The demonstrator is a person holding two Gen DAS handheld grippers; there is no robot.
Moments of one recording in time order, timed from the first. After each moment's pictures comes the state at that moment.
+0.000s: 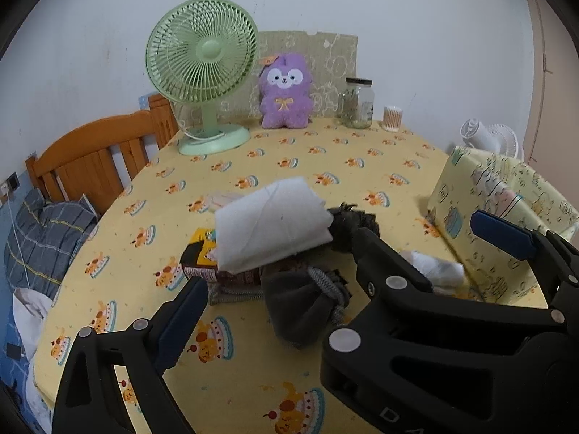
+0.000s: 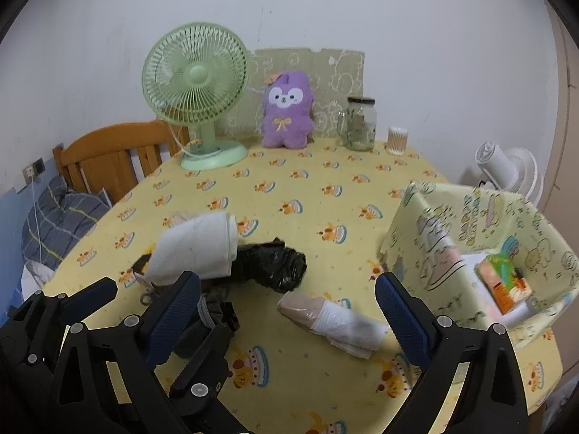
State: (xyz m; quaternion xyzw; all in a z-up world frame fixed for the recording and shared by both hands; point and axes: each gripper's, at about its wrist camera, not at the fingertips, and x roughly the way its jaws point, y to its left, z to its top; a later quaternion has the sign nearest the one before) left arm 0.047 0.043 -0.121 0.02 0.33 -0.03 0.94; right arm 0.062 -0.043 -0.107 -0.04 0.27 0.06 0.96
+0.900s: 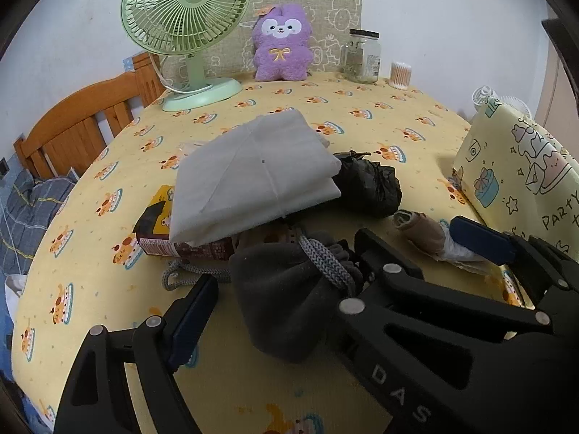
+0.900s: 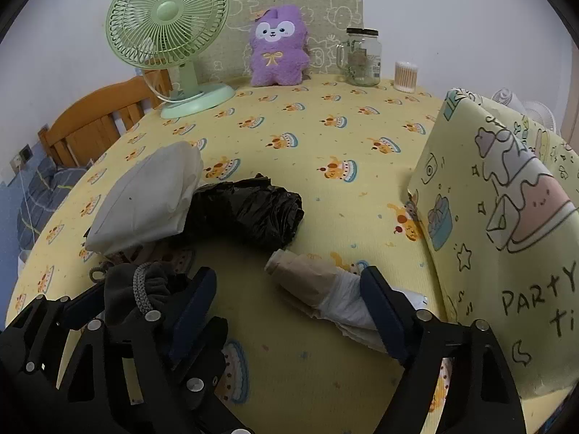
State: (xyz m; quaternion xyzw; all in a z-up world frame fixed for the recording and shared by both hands) left arm 0.081 0.036 -0.158 0.02 0.41 -0.03 0.91; right arm 0.107 -0.051 -0.157 -0.02 0.37 0.06 0.93
